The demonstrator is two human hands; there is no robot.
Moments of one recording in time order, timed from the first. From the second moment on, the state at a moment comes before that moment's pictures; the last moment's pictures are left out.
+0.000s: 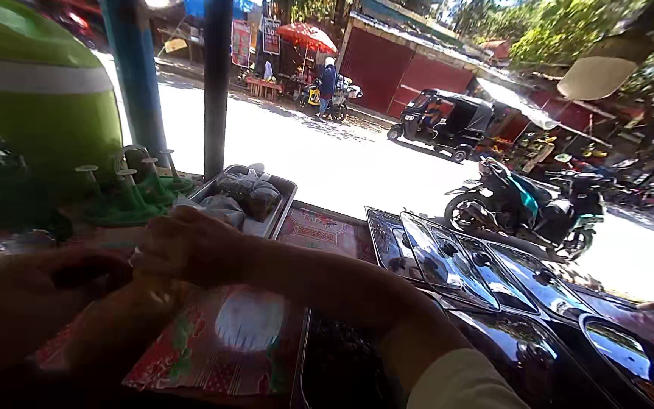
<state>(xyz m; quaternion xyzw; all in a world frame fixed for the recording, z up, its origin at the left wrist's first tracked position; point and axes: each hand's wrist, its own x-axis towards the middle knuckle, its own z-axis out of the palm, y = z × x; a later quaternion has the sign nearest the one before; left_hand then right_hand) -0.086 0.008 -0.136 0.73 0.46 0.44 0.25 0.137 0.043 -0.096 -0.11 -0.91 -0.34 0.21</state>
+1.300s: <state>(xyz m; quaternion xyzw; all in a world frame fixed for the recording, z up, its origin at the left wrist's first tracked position) -0.067 0.020 -0.168 0.60 0.49 0.40 0.48 0.110 0.064 -0.162 -0.41 -0.72 0.43 0.36</state>
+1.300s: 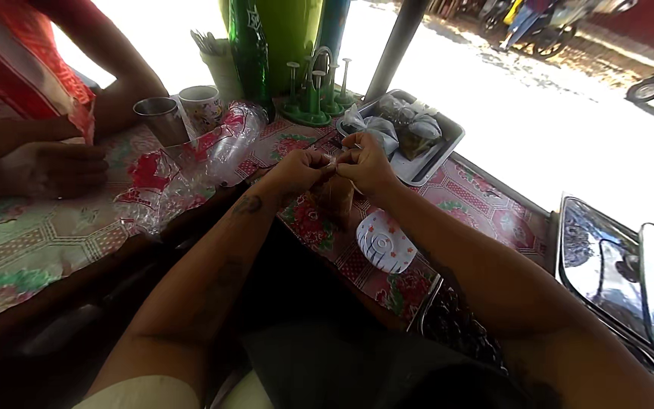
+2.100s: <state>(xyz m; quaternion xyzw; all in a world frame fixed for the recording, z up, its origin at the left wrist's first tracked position) -0.052 0.026 -0.190 0.59 0.51 0.49 0.39 0.120 0.047 -0.166 -0.41 -0.82 0.22 0.34</state>
